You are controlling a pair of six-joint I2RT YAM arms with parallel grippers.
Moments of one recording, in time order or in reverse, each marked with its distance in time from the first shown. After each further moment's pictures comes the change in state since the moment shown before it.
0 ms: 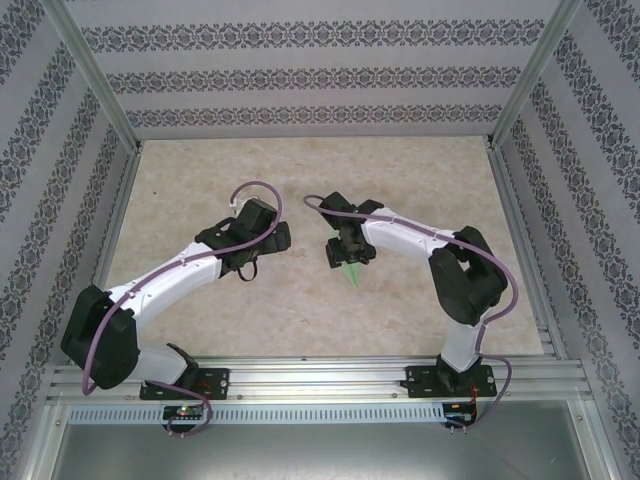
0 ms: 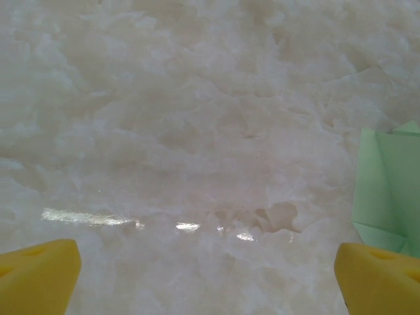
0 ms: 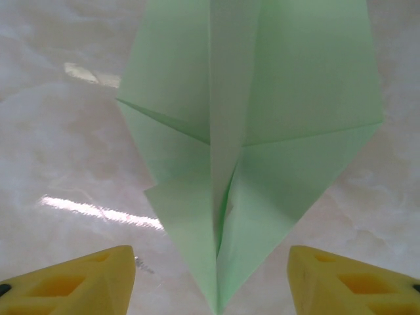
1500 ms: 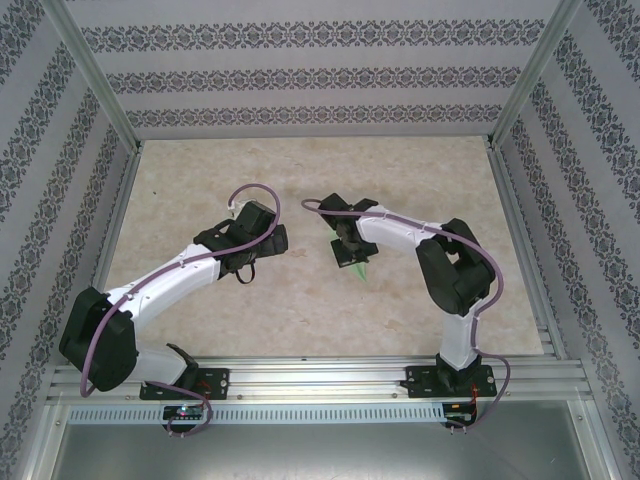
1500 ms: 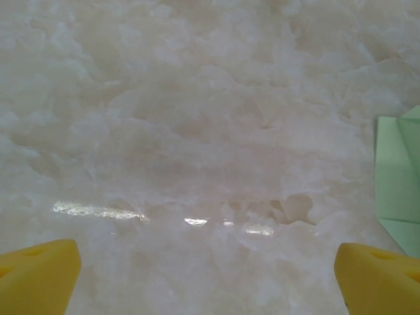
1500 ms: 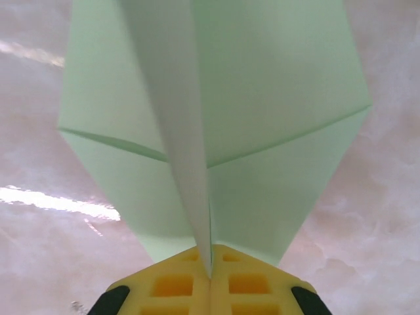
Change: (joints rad) left arm 0.000 -0.010 -0.009 -0.031 -0.008 -0.006; right arm -0.038 0.062 0.018 -0.005 0.038 -0.051
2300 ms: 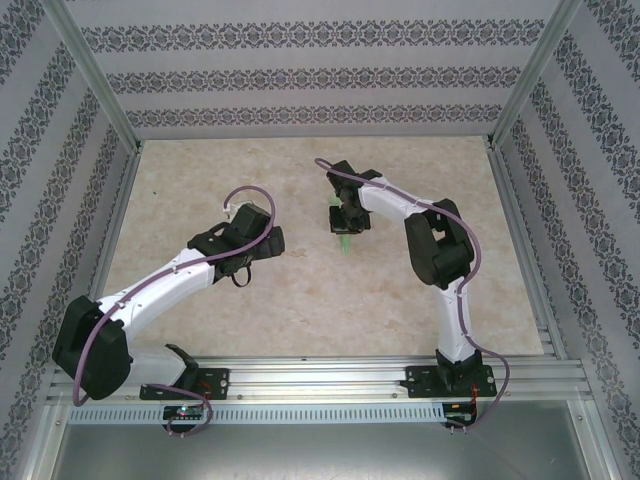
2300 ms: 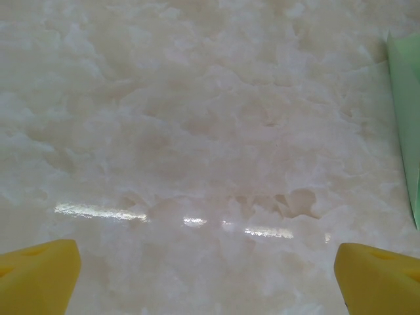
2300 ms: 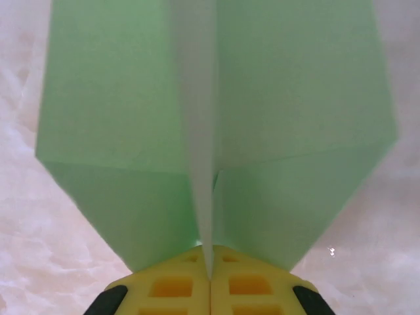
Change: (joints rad) left arm 0.000 -0.053 -0.023 -0.019 -0.006 0.000; right arm -0.147 0.258 0.344 -0.013 -0.198 0.086
